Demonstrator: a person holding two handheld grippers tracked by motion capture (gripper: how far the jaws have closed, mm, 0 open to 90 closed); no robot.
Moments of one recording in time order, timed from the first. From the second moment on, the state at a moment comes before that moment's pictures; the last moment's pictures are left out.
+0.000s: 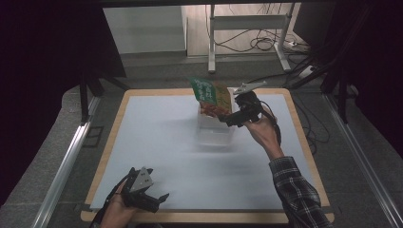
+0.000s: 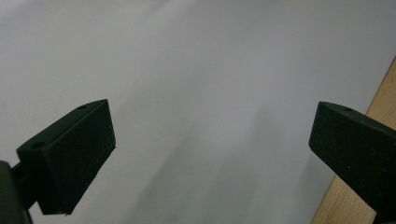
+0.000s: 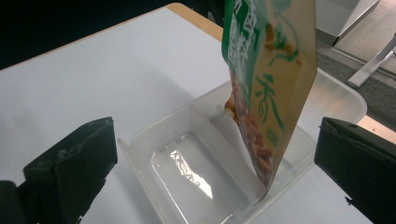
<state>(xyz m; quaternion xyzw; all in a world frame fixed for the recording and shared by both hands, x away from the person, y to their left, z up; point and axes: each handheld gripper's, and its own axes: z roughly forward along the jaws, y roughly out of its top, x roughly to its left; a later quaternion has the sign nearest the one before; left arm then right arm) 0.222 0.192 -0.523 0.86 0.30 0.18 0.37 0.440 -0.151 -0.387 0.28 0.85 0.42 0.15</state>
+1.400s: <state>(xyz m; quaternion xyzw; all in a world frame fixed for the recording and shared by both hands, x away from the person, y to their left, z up) 0.222 0.197 -0.521 0.85 0.30 0.18 0.40 0.374 -0.188 -0.405 0.28 0.85 0.42 0.17</state>
